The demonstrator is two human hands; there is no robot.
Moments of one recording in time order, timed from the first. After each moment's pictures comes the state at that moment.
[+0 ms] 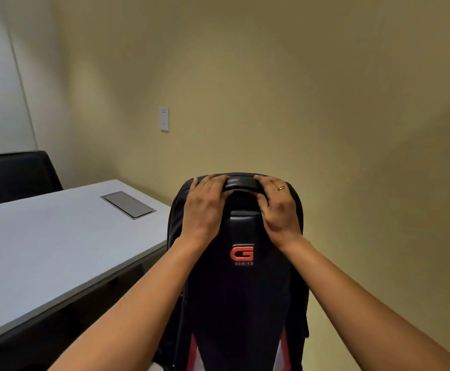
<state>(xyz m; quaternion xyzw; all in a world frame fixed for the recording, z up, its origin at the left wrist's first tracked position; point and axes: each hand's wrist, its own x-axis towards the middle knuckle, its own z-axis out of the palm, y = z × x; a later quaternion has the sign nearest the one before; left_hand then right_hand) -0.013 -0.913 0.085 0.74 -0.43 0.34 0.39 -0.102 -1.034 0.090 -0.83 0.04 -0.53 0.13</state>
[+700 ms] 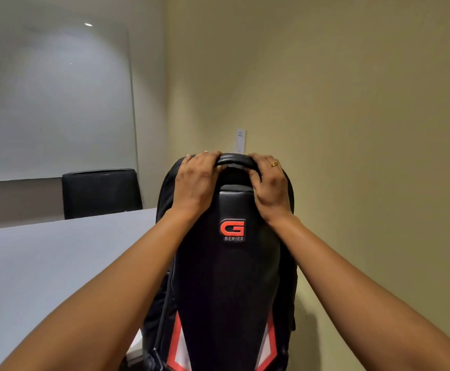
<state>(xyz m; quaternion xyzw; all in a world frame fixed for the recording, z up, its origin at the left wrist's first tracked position) 0.326 -0.978 0.165 0.81 -0.25 0.46 0.26 0.307 -1.125 0.158 -0.79 -0.15 -0.54 0.26</state>
